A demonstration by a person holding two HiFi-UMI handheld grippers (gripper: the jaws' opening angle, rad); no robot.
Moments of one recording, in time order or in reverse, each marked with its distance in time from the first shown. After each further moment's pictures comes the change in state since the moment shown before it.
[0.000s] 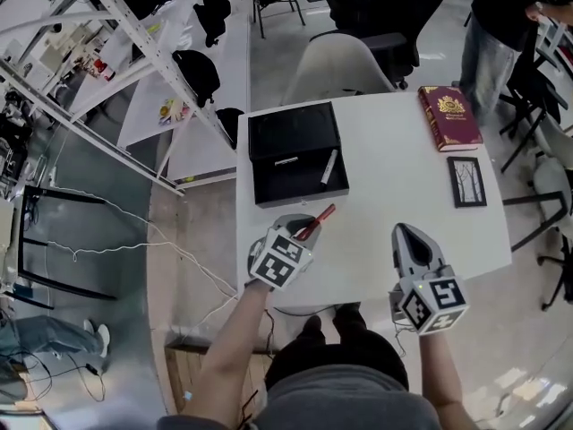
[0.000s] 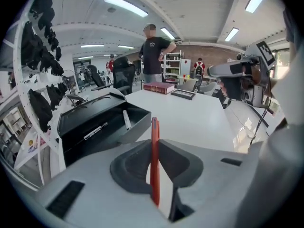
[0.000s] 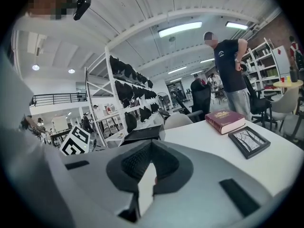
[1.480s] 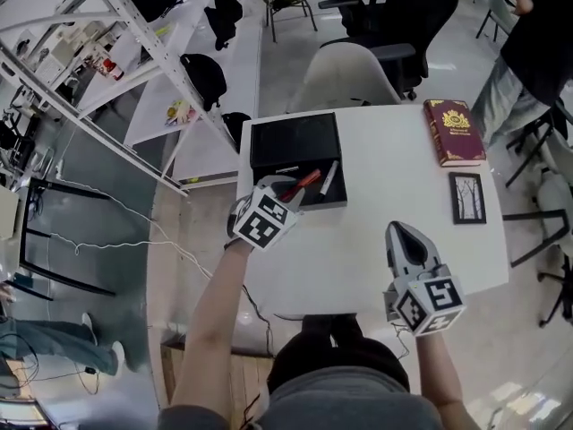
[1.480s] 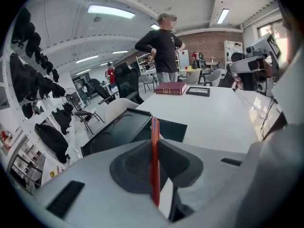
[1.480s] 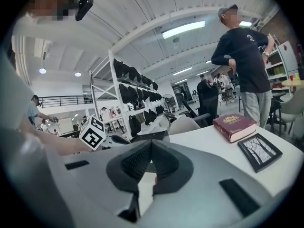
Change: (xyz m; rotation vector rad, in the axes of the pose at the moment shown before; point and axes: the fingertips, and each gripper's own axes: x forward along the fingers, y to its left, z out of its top) left arm 0.003 0.092 0.058 0.173 0.028 0.131; right arm 0.021 -0.002 0.028 -0.018 -0.028 0.083
